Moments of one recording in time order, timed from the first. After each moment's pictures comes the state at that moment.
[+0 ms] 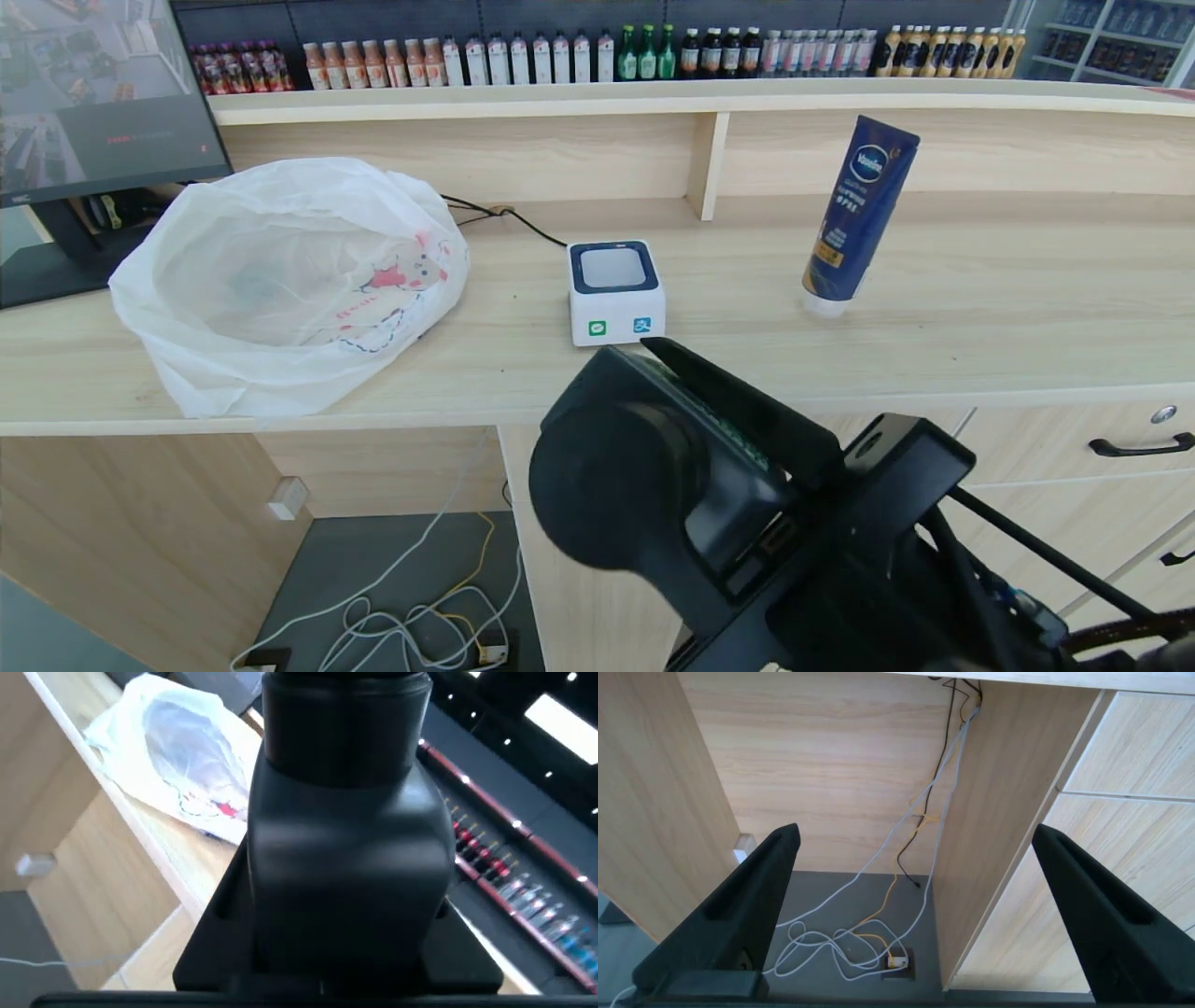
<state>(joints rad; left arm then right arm) 0.00 0.00 0.00 0.00 0.00 0.00 1.21 1.67 -0.54 -1.56 -0.34 -1.06</state>
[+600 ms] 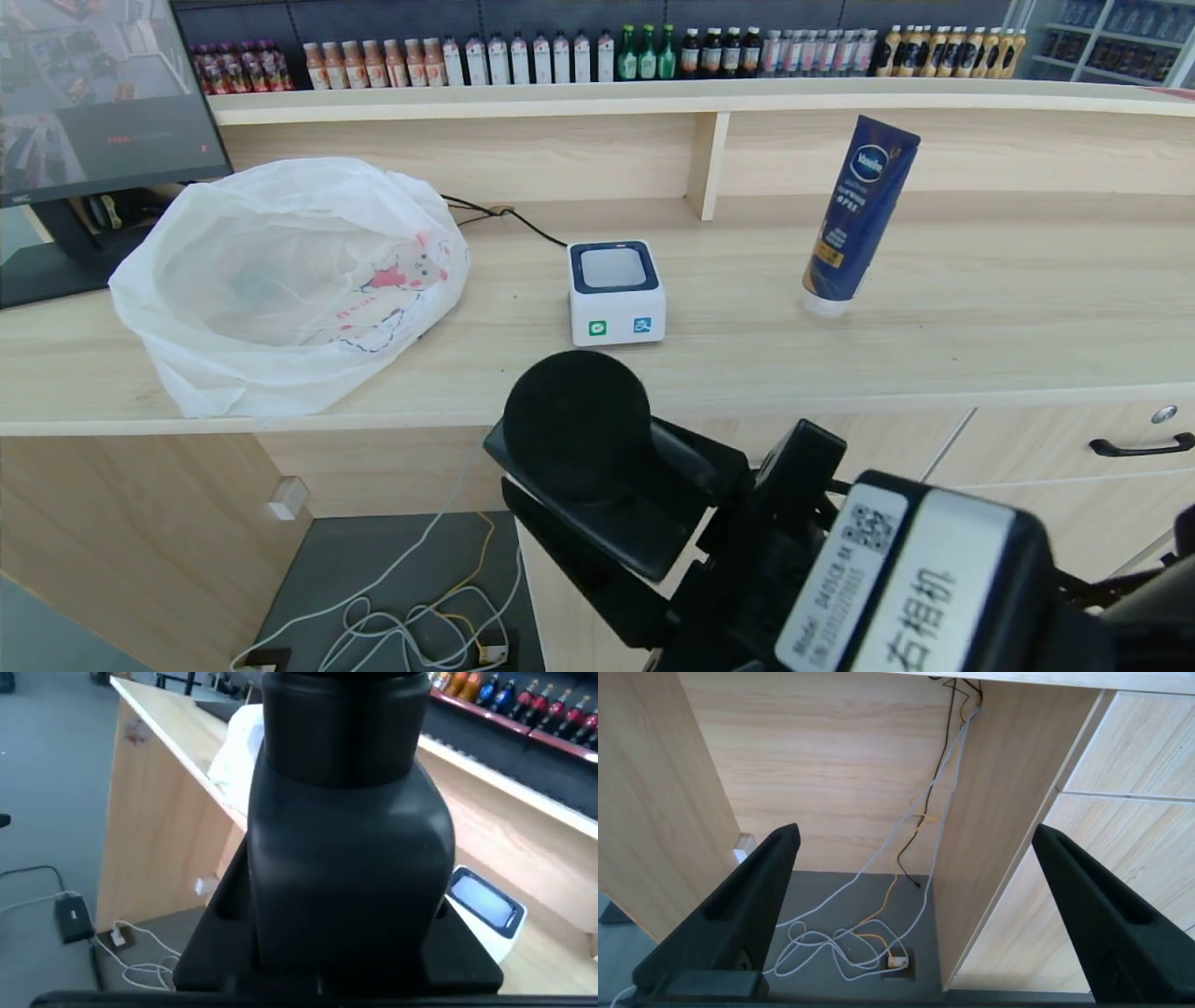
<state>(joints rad) 0.00 0.00 0.00 0.00 0.00 0.00 1.20 1.66 -0.62 -1.31 -0.24 -0.58</state>
